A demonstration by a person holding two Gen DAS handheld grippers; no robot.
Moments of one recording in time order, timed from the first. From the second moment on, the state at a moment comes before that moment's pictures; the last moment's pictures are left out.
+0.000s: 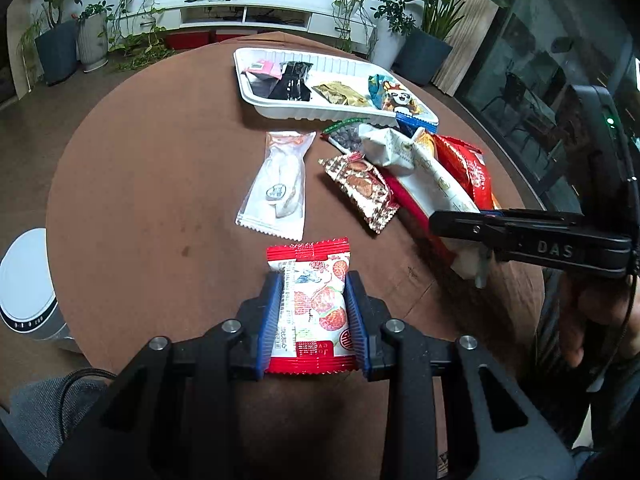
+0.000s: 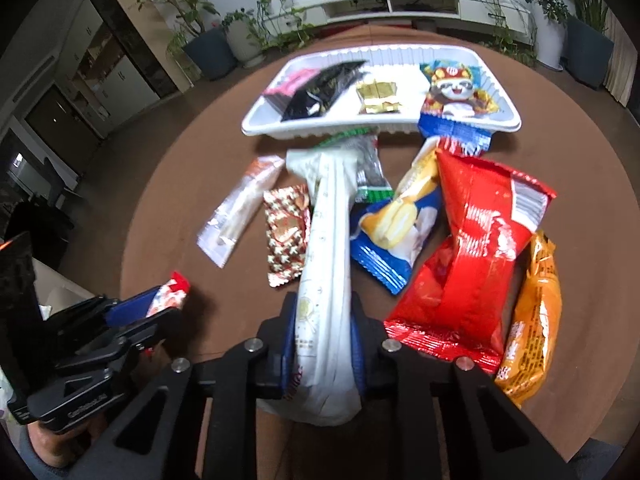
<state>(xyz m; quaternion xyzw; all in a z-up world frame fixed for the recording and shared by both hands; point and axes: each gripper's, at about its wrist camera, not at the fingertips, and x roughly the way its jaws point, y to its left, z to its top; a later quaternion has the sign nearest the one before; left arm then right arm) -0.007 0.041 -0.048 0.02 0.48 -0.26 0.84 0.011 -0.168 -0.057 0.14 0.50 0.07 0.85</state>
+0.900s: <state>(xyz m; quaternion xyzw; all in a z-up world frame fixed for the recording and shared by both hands) 0.018 0.040 -0.030 -0.03 0.47 -0.29 0.83 -0.003 -0.179 -0.009 0.20 0.45 0.12 0.86</state>
